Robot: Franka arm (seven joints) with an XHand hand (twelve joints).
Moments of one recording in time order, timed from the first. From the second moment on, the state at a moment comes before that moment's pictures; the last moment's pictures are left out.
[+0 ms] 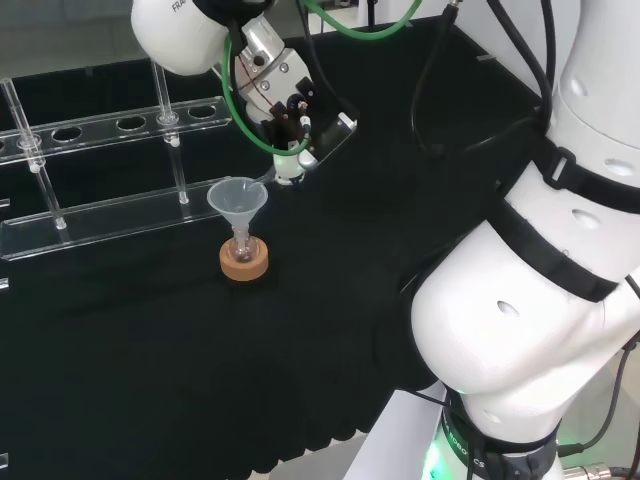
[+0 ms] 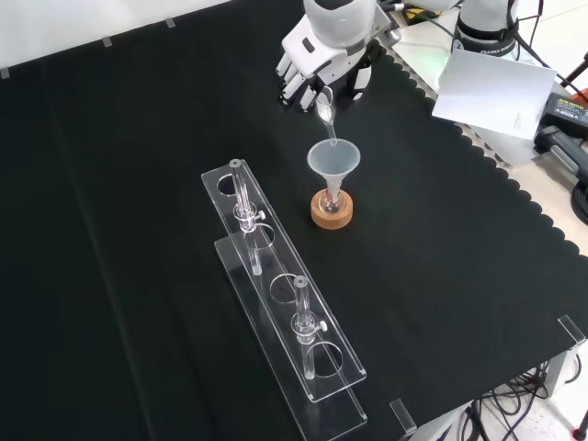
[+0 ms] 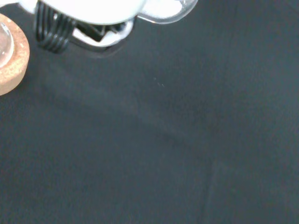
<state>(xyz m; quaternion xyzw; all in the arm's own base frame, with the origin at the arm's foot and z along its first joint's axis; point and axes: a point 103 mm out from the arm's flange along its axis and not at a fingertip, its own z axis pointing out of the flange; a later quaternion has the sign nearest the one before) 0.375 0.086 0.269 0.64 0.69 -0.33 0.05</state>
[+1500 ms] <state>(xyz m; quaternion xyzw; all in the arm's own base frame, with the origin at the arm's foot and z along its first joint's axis) 0.374 0.099 0.273 0.61 0.70 -0.36 0.09</state>
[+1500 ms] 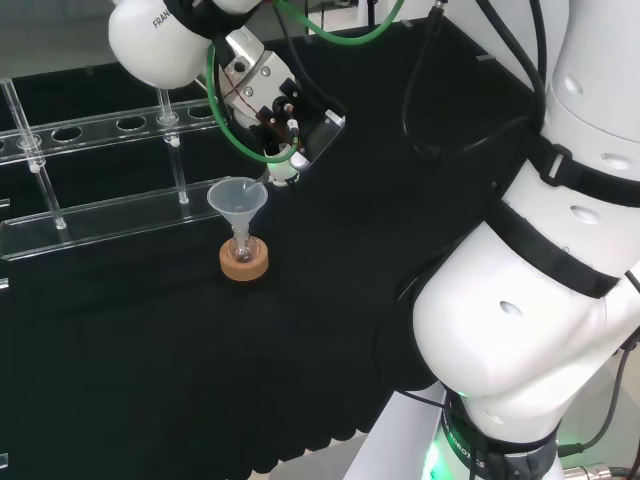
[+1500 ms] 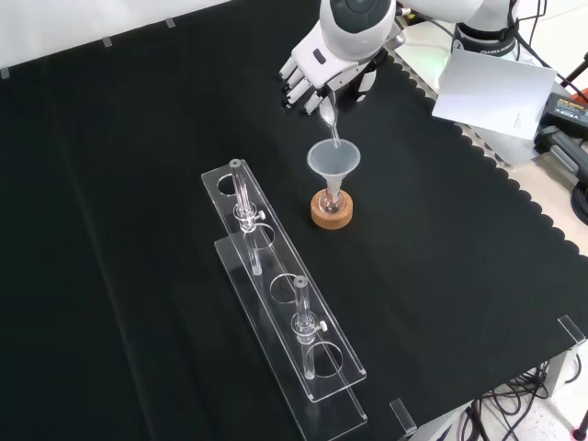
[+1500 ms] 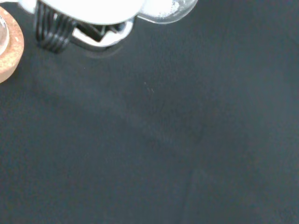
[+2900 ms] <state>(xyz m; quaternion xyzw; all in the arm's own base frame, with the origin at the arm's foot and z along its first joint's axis) 0.376 0.101 0.276 0.61 0.68 -0.38 0.11</state>
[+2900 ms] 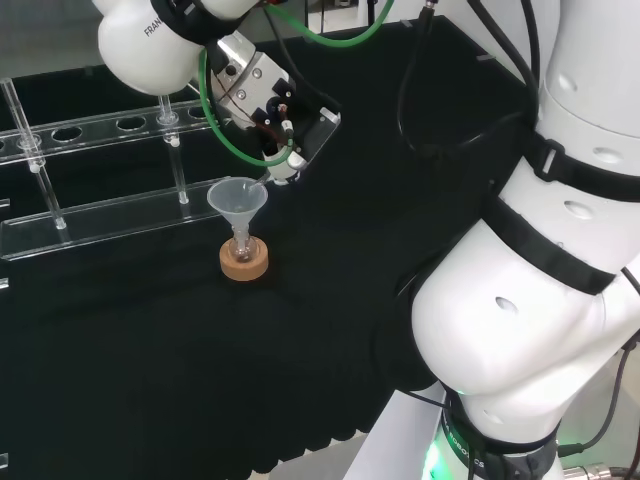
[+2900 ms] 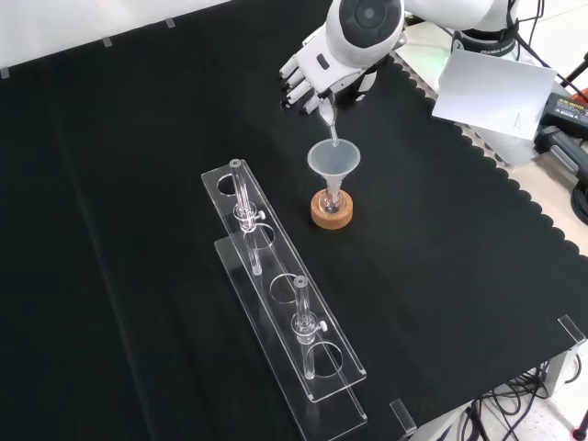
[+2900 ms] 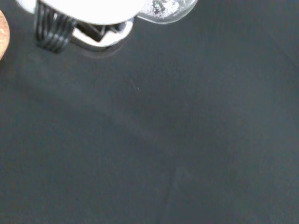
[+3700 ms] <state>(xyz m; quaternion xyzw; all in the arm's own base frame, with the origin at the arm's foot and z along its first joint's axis) 0.377 0.112 0.273 0.60 0.68 -0.41 0.11</state>
